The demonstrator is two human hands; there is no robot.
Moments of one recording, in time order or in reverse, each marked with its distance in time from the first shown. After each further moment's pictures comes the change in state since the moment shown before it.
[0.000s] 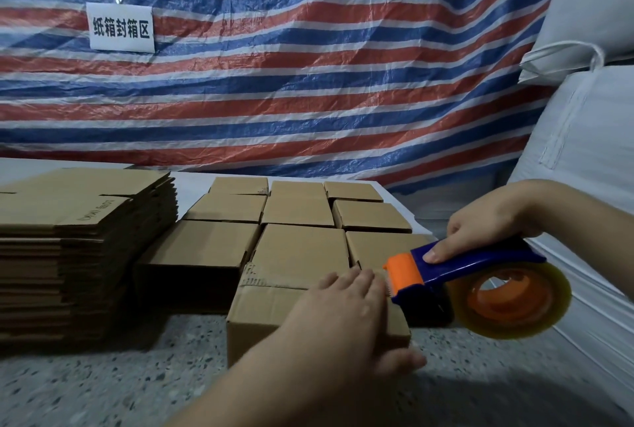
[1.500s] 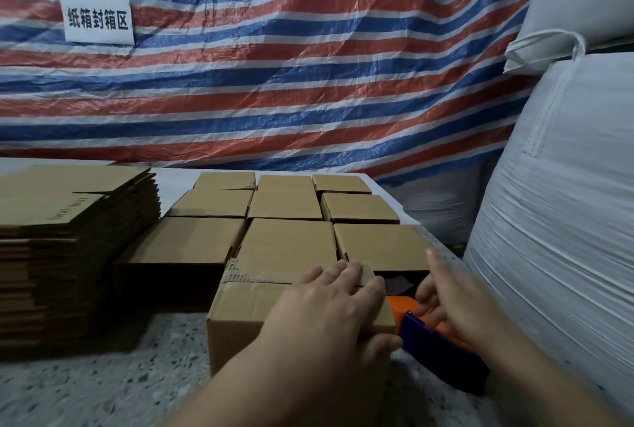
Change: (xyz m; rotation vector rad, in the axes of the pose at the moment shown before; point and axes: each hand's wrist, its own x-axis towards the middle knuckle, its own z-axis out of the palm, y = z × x) left_hand 0.002 -0.004 0.020 0.021 0.155 0.065; right_hand 0.048 0.003 0.153 0.929 0.782 -0.151
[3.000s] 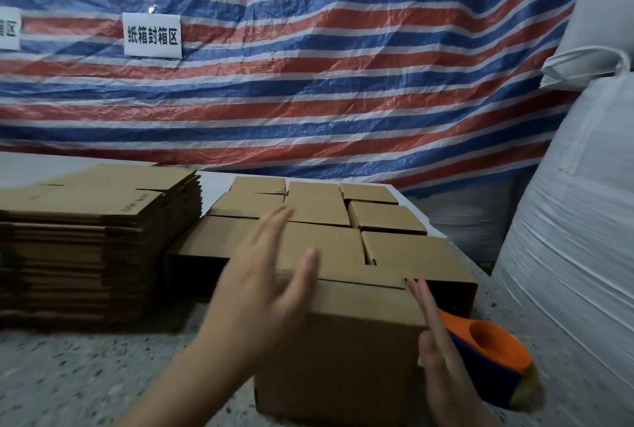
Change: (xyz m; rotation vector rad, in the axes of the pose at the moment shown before) left_hand -0.064 -0.046 -0.017 -0.498 0.640 -0.369; right_hand -0.022 -0.010 0.029 0.507 -0.099 -0.305
